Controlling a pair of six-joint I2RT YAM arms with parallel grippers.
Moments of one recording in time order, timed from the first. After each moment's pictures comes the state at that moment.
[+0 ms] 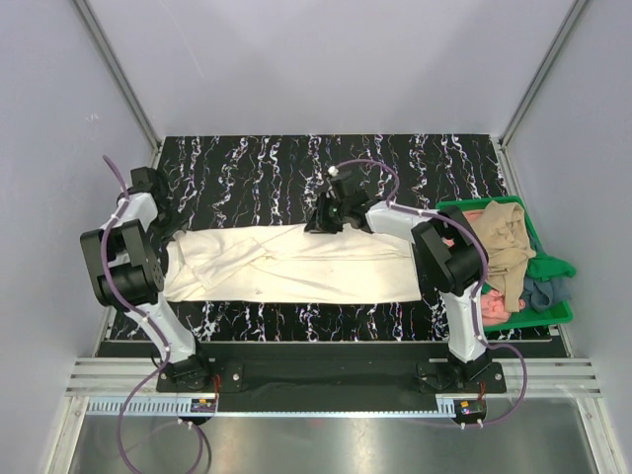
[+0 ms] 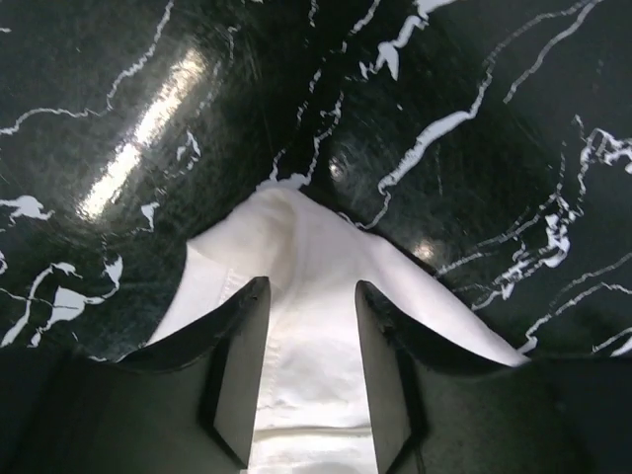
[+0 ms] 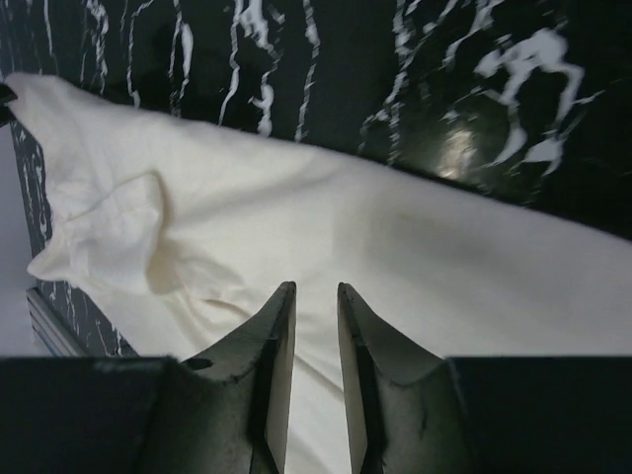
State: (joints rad) left arm 0.30 1.80 1.25 -0.58 -0.05 -0.46; right arm 0.62 2.08 1.40 -0.05 -0.30 0.69
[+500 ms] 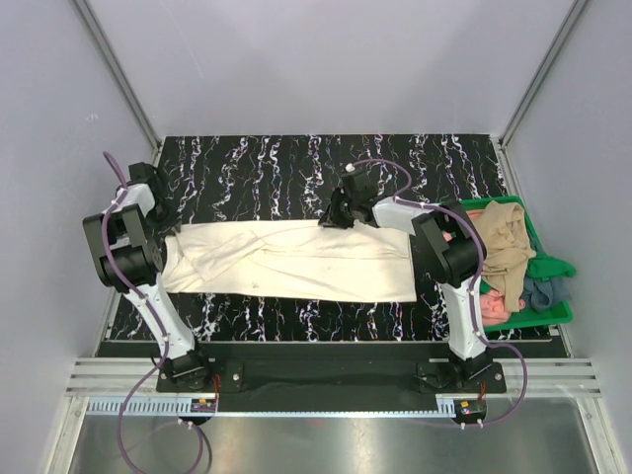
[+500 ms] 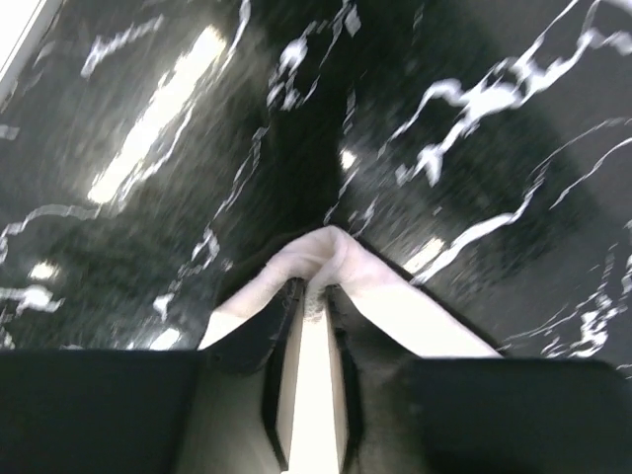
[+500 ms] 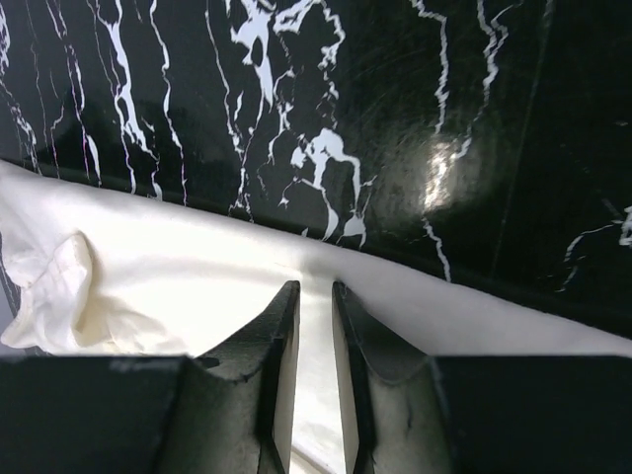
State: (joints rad) left arm 0.34 1.99 1.40 -0.60 -0.06 -0.45; right arm 0.52 2.16 1.43 -0.05 -0.23 0.74
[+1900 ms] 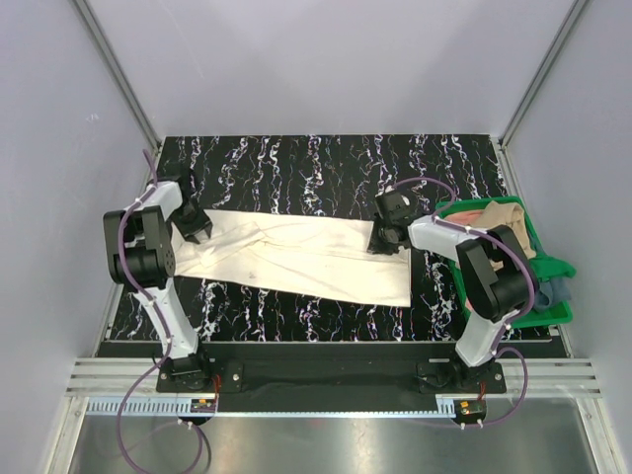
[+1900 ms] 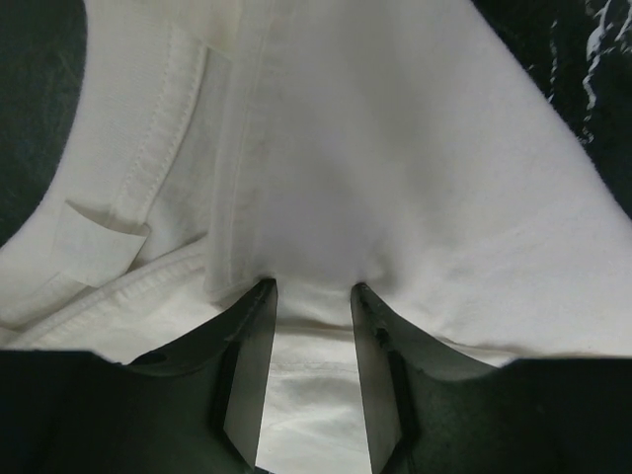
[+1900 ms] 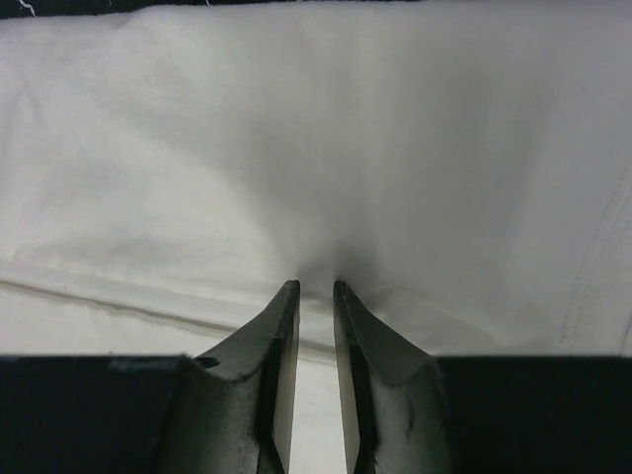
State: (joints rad) left arm 0.15 1.95 1.36 -0.72 -0.06 -0.49; right arm 0.44 1.78 1.03 -0.28 0.03 0.64
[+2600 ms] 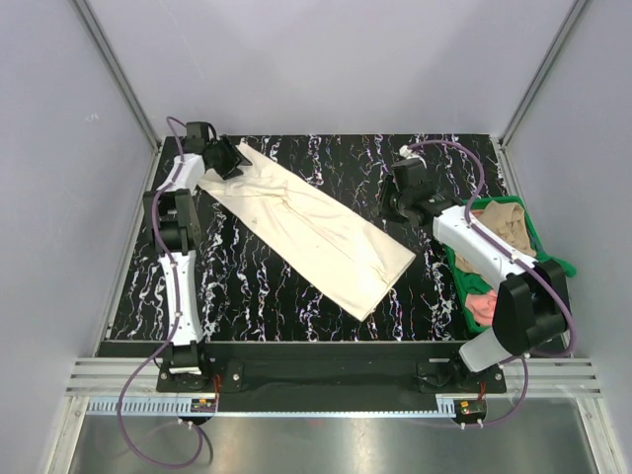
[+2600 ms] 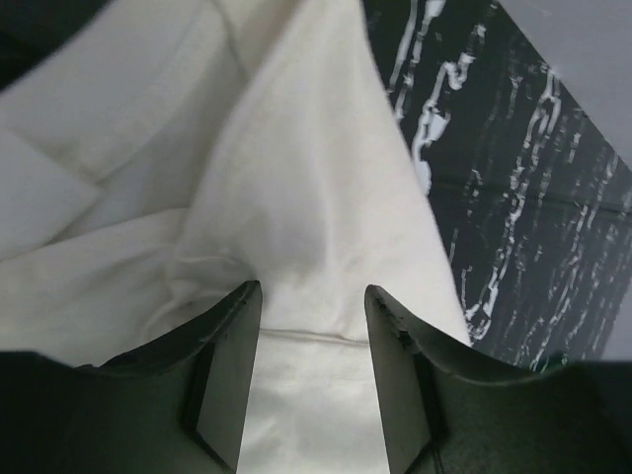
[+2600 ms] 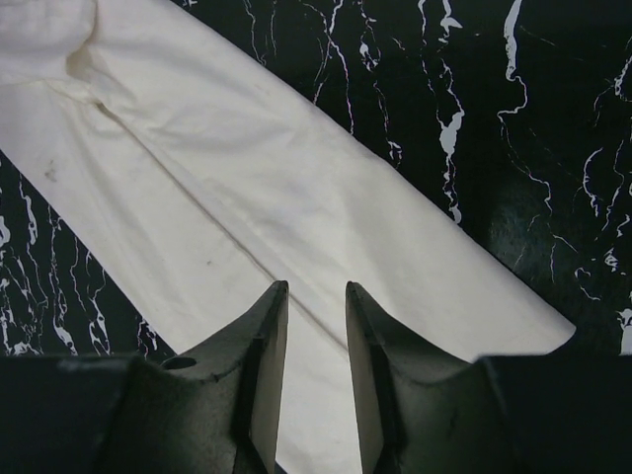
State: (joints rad) left arm 0.08 2.55 2.19 -0.46 0.42 -0.63; right arm 0.42 1.52 1.19 -0.40 0.07 0.56
